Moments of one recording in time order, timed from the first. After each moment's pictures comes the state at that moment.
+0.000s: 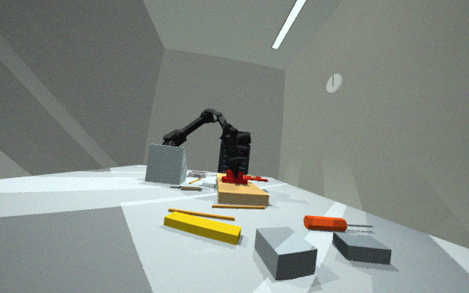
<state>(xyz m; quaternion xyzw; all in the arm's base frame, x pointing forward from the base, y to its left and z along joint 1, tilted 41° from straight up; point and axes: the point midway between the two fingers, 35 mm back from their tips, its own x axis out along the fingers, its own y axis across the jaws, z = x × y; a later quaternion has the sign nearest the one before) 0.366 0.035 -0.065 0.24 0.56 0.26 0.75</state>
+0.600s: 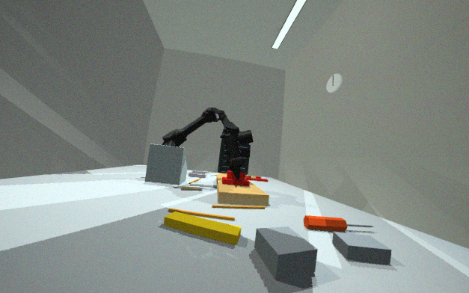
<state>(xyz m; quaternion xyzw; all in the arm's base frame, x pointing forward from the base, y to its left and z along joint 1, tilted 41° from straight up) 0.370 0.005 -0.090 0.24 0.56 0.26 0.75</state>
